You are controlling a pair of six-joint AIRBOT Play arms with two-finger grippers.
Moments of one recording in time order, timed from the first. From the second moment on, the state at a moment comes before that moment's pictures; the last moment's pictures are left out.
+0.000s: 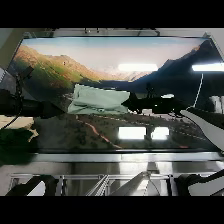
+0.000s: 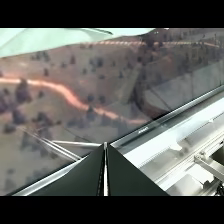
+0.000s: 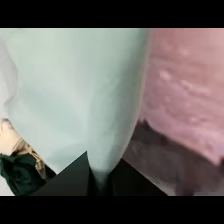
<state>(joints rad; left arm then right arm) 0.16 -0.98 0.93 -2.28 1.43 1.97 0.22 -1.74 0.99 -0.05 0.84 1.00</state>
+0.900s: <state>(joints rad) 0.16 -0.98 0.93 -2.28 1.42 1.98 -0.93 -1.09 1.06 -1.15 1.17 1.48</state>
